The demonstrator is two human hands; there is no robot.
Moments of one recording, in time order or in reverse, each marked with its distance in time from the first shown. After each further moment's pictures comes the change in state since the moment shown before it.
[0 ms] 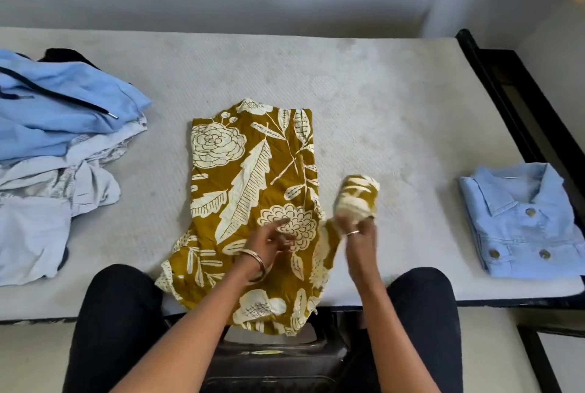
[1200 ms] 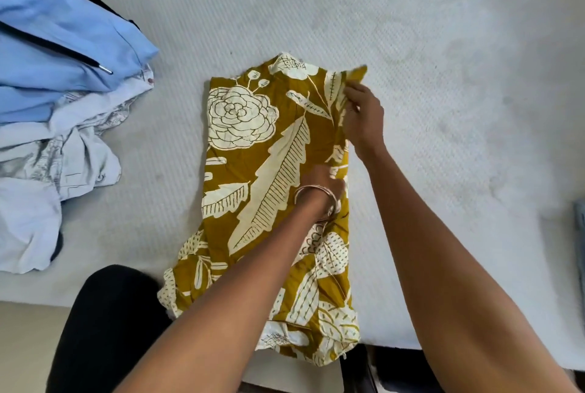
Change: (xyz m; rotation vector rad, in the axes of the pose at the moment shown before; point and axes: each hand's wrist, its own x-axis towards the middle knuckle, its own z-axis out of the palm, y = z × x) left_hand 0.157 0.060 -0.012 0.118 0.185 -0.254; right_hand 0.259 0.083 0.133 -0.618 -0.195 -0.090
